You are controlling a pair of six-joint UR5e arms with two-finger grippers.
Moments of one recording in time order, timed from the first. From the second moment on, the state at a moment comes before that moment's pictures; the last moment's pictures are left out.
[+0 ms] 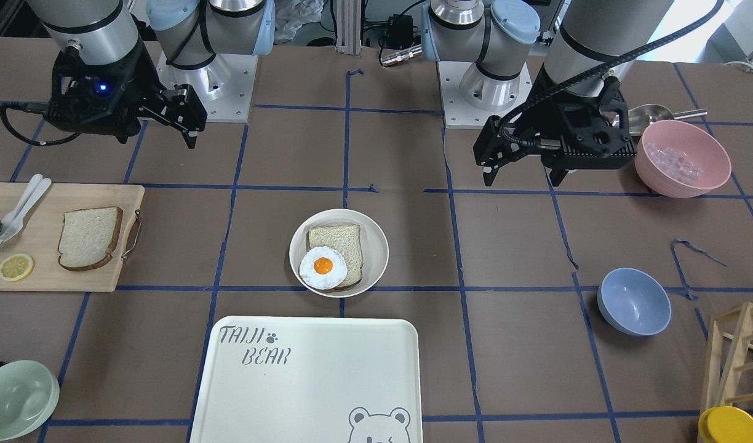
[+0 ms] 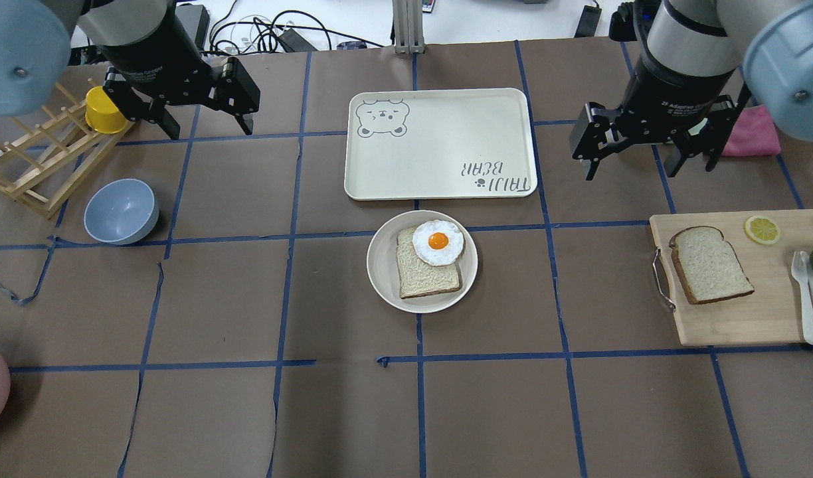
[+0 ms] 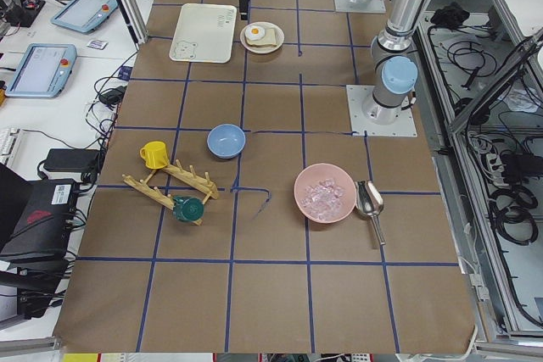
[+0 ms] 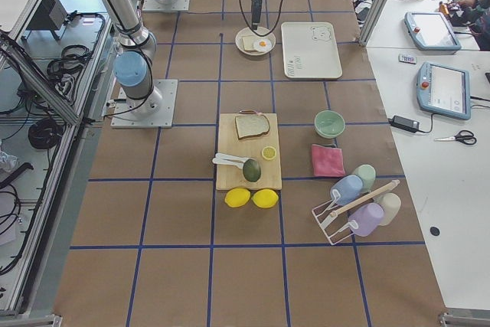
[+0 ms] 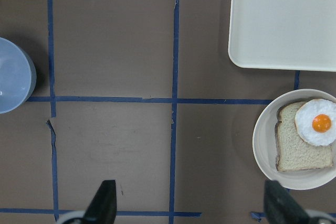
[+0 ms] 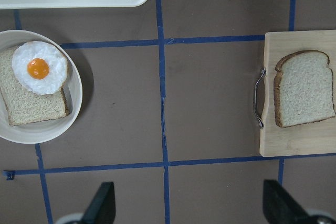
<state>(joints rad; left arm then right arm) -1.58 -1.64 -1.47 -1.56 1.57 -0.04 1.56 -1.61 1.59 -1.50 -1.61 0.03</state>
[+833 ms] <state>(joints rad) -1.57 -1.64 -1.47 -1.53 1.57 -0.04 1.56 -1.60 1.60 -1.49 -1.62 0.03</state>
